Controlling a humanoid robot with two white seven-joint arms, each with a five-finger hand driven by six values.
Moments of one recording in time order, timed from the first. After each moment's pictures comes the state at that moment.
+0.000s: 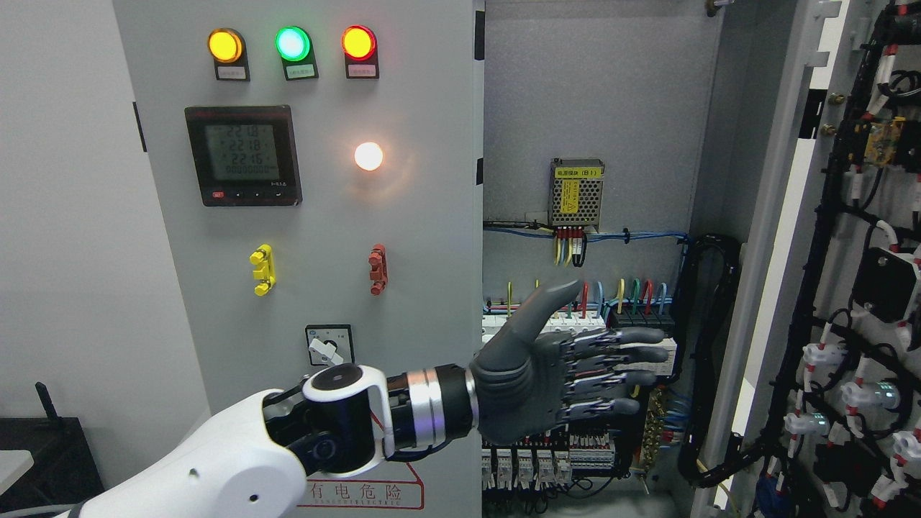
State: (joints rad) left arm -1.25 0.55 -1.11 -1.65 1.51 0.23 -0.23; right arm 0.08 0.12 0.11 -0.07 0.00 0.06 0.13
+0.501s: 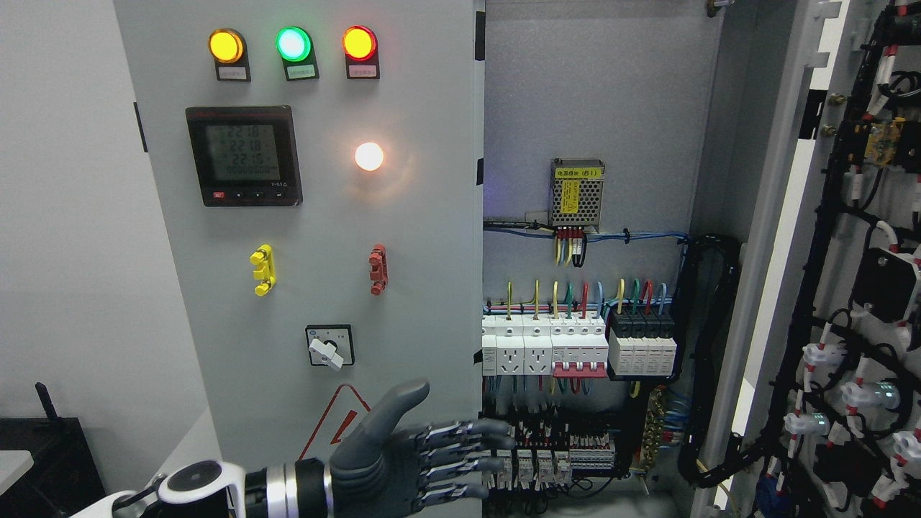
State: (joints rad) left arm -0.87 0.84 -0.98 -1.76 1.34 0.24 -0.38; right arm 0.08 0.12 0.11 -0.07 0.00 0.06 0.13
